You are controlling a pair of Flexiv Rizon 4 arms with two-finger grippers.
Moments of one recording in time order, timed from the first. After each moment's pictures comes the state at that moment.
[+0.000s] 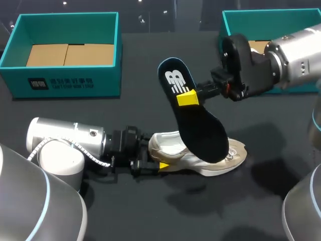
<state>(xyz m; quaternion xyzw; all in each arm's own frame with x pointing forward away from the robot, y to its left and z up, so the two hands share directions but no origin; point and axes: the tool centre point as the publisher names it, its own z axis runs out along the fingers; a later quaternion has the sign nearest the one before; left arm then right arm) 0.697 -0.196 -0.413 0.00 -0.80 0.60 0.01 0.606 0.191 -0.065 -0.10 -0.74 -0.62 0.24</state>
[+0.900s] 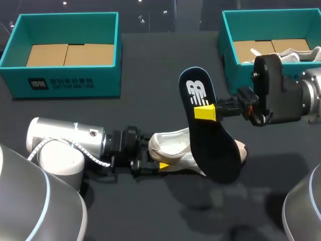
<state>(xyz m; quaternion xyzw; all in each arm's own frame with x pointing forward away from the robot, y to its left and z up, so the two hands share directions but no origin) 0.697 -0.196 -0.413 0.00 -0.80 0.60 0.01 0.569 0.166 -0.057 -0.16 -0.72 -0.65 0.17</state>
